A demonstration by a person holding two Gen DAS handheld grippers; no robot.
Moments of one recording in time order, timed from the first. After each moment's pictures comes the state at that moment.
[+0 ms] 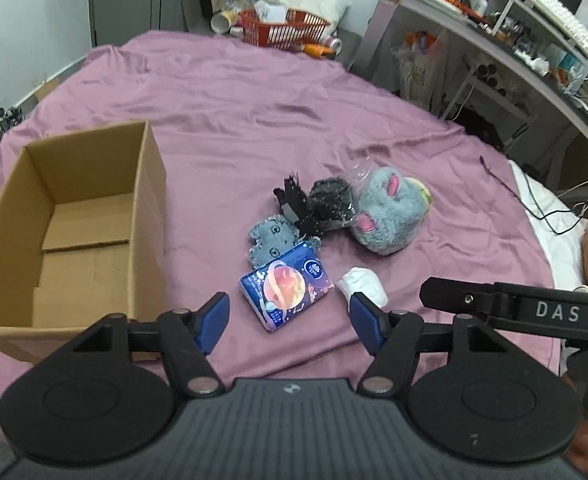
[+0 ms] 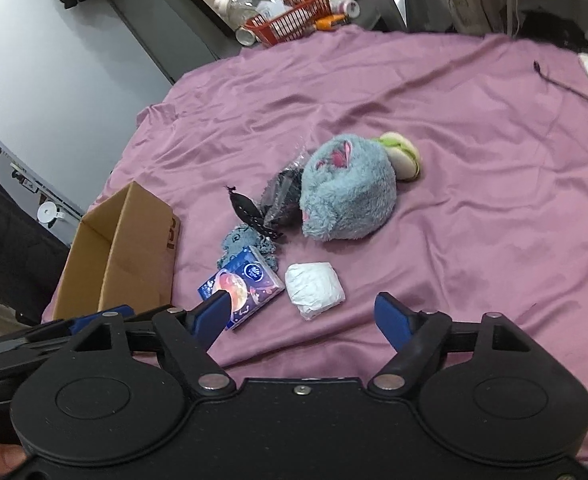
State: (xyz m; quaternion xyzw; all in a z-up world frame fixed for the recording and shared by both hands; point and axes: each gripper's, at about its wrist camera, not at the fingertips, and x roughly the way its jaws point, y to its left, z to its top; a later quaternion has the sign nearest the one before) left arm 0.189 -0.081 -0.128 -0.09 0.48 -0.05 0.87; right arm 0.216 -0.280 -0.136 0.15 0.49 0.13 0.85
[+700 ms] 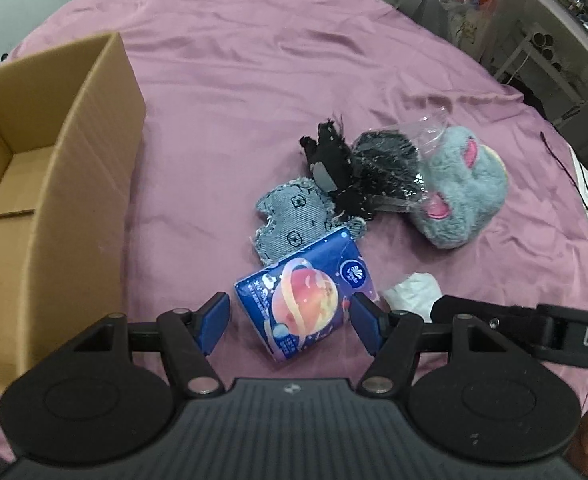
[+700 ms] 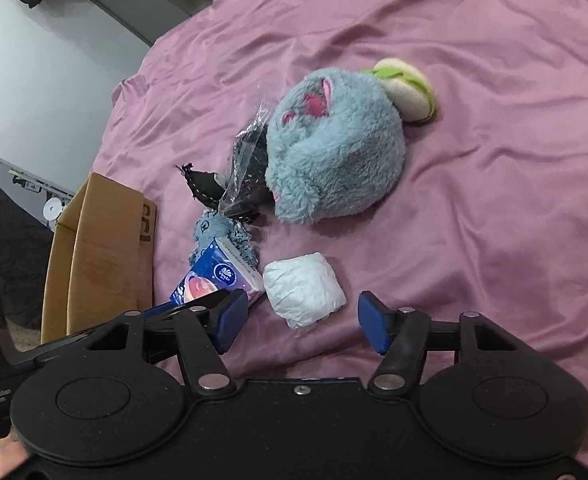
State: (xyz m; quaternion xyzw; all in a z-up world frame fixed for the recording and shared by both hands) left arm 0.255 -0.087 -0.206 -0.11 0.55 -0.01 0.83; right arm 0.268 -0.283 -0.196 0.21 0.56 0.15 0.79
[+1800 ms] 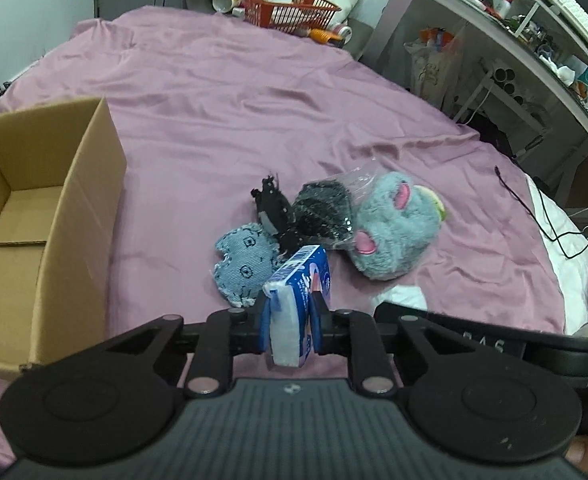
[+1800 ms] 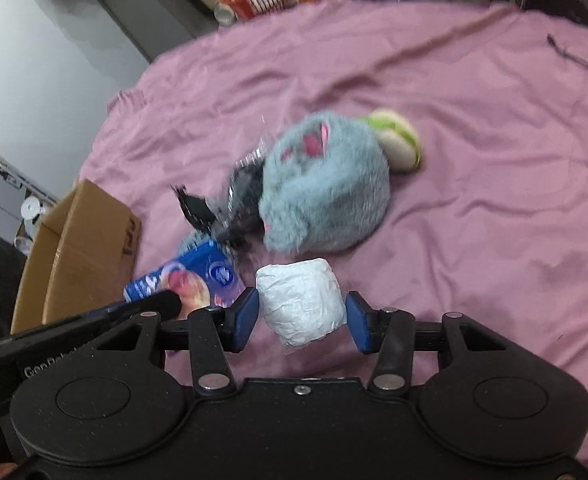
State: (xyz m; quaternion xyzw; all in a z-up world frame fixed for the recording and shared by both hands) left arm 0.234 -0.106 -0.160 -0.12 0.48 -0.04 0.87; right arm 0.257 -0.282 -0.176 0.15 0.50 0.12 0.84
